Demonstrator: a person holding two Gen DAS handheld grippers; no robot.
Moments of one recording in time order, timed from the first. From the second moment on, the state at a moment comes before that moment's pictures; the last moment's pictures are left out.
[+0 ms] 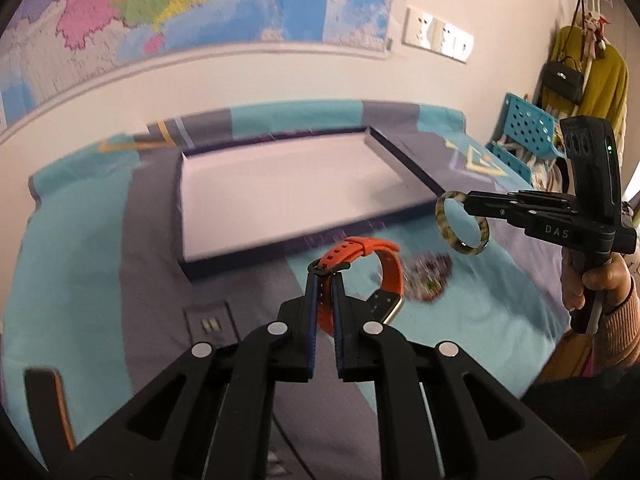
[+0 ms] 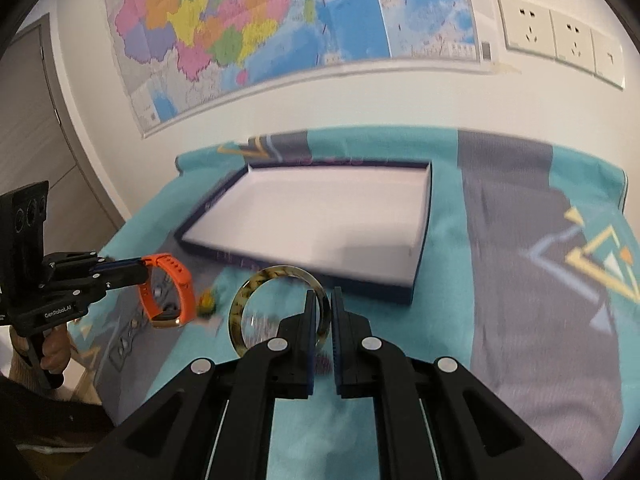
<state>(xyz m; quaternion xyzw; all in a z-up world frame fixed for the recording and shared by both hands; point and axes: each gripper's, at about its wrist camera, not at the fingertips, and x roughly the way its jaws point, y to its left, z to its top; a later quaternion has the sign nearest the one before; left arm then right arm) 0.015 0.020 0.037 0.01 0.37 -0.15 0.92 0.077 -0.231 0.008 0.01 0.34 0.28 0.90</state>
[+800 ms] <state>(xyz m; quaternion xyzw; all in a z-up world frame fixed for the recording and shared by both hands) 0.171 0.045 0.041 0.01 0.40 -0.12 0.91 0.238 -0.197 0.009 0.02 0.39 0.23 0.89</state>
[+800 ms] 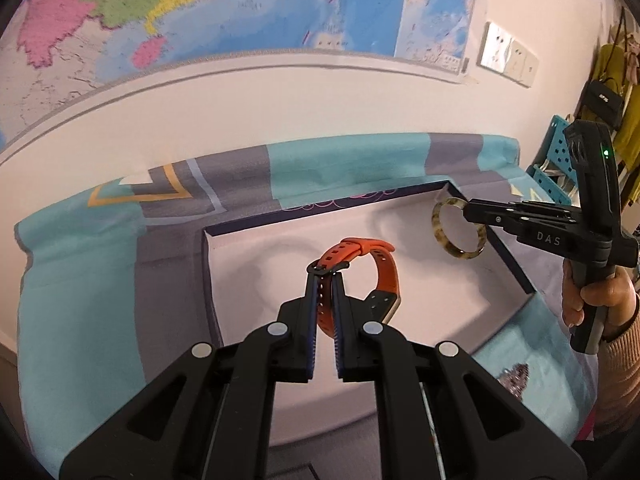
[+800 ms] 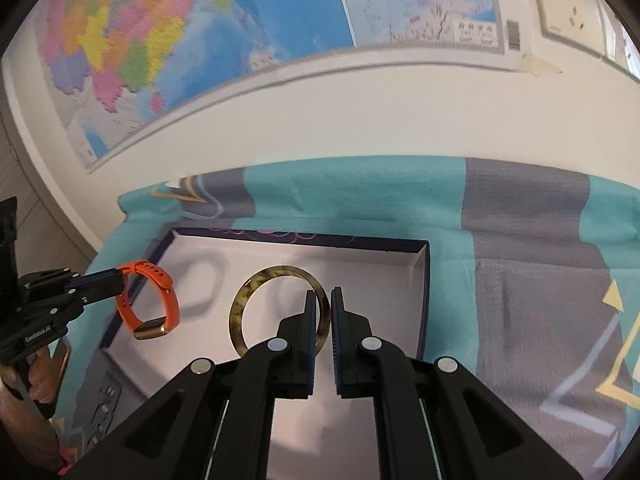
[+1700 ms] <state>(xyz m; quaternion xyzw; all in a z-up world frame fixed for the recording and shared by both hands) 0.238 0.057 0.001 0.00 0.45 -0.08 0.89 0.266 -0.184 -0.002 0.01 0.41 0.19 0.89</state>
